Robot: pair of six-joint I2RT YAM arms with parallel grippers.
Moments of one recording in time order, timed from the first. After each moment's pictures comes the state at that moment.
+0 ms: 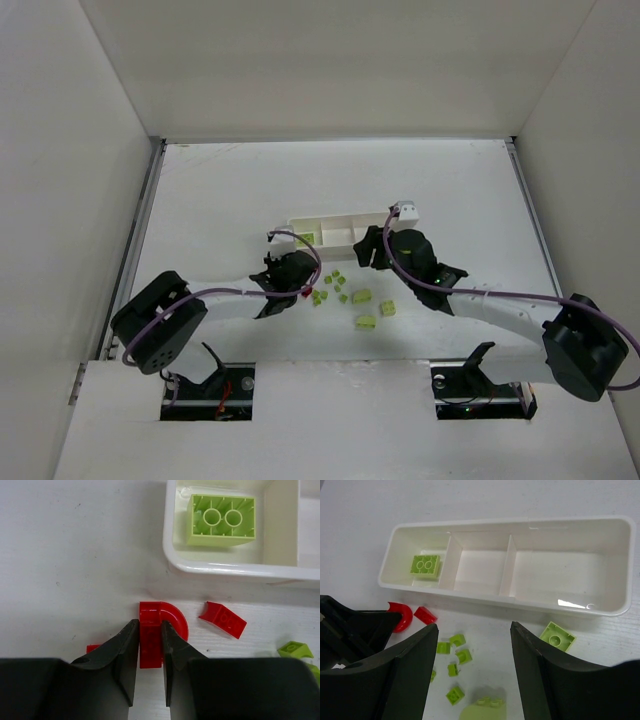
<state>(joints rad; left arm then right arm) -0.84 1.47 0.54 0.09 -0.69 -0.73 0.77 1.25 0.61 0.25 0.29 0.51</state>
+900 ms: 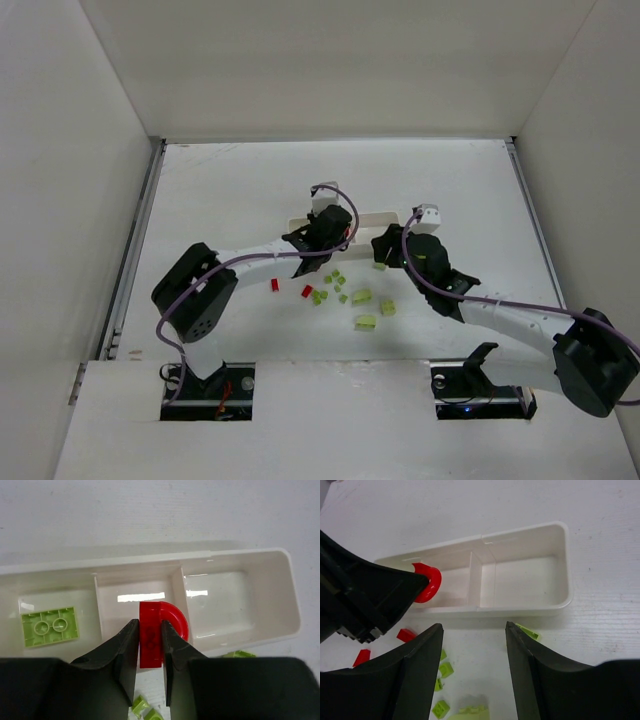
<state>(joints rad) -0.84 1.71 1.02 0.07 -0.49 -0.64 0.71 1.16 0.52 0.30 0.38 0.57</state>
